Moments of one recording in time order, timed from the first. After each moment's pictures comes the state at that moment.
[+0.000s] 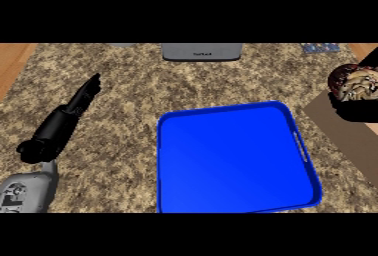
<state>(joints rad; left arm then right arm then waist) -0.21 0.25 0.06 -1.54 -0.14 -0.26 -0.07 -0.46 -0.25 -0.25 -1.88 1.01 0.27 0.43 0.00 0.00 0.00</state>
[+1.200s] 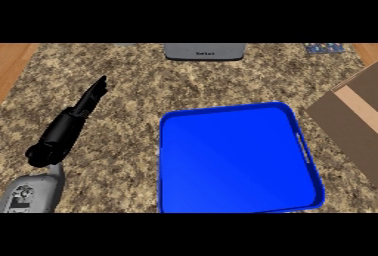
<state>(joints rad) -0.20 0.21 0.05 -1.56 -0.16 -0.26 -0.08 -0.46 -0.76 -0.46 -1.03 0.89 0.53 0.02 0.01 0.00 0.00</state>
